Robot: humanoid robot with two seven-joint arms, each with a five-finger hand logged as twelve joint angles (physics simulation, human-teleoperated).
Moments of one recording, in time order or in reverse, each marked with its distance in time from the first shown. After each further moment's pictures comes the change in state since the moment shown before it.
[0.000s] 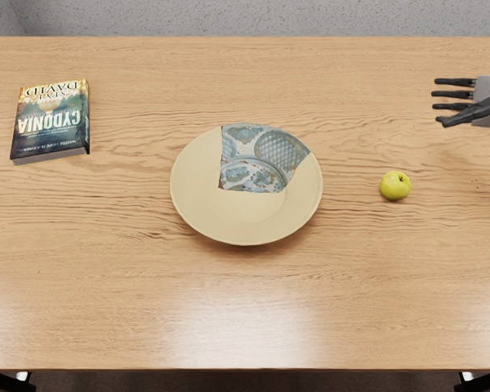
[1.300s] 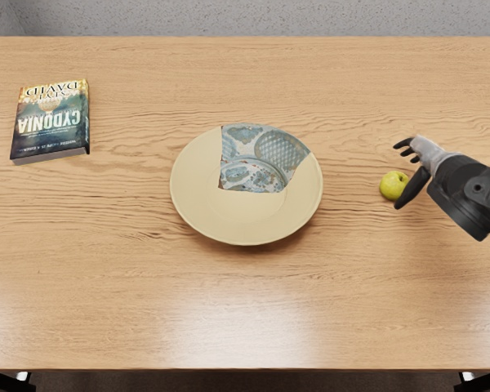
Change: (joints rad) left arm 0.000 0.000 0.000 0.000 0.000 0.000 0.000; right arm 0.051 -0.009 -0.678 0.856 -0.713 -1.043 0.000
